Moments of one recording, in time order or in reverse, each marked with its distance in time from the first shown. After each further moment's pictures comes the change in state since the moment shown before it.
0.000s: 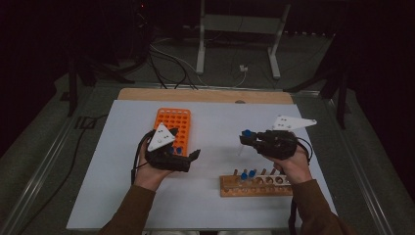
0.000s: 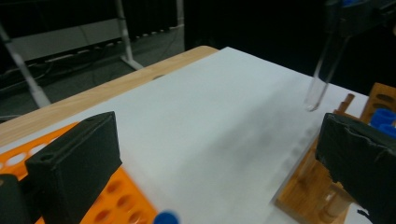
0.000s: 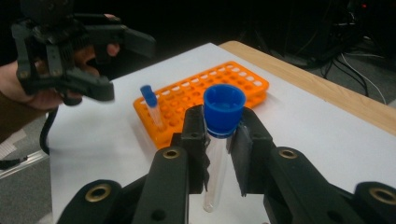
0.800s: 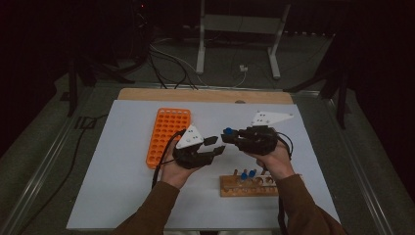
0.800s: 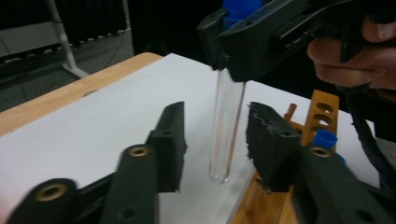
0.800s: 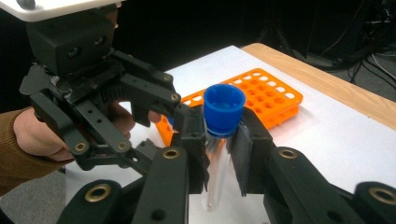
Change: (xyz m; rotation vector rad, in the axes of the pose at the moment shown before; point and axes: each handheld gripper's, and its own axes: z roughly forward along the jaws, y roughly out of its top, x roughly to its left) left arm -0.029 0.009 0.046 -0.013 -0.194 0.027; right arm 0.014 0.014 0.038 0.019 0.072 -0.006
